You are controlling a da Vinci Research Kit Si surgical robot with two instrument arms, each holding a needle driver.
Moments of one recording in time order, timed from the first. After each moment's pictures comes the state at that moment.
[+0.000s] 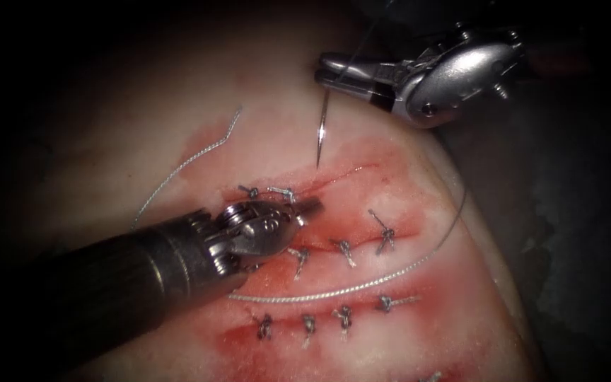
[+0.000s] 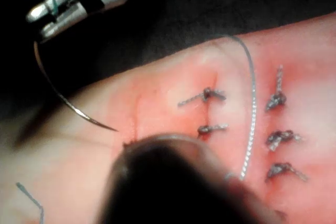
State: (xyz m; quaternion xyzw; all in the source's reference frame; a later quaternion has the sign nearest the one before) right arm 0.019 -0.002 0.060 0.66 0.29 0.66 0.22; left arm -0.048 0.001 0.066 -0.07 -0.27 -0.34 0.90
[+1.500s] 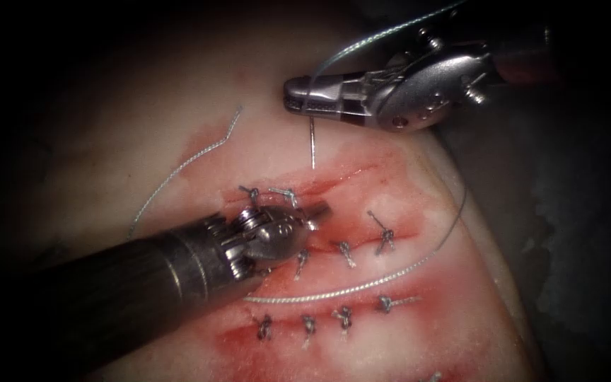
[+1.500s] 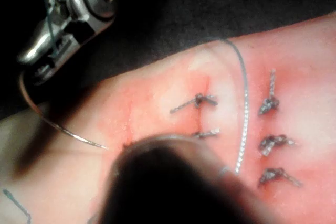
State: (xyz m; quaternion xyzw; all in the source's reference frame) right arm 0.021 -0.002 0.060 0.63 0.29 0.63 0.35; left arm -0.049 -0.001 0.067 -0.07 -0.26 -0.34 0.90
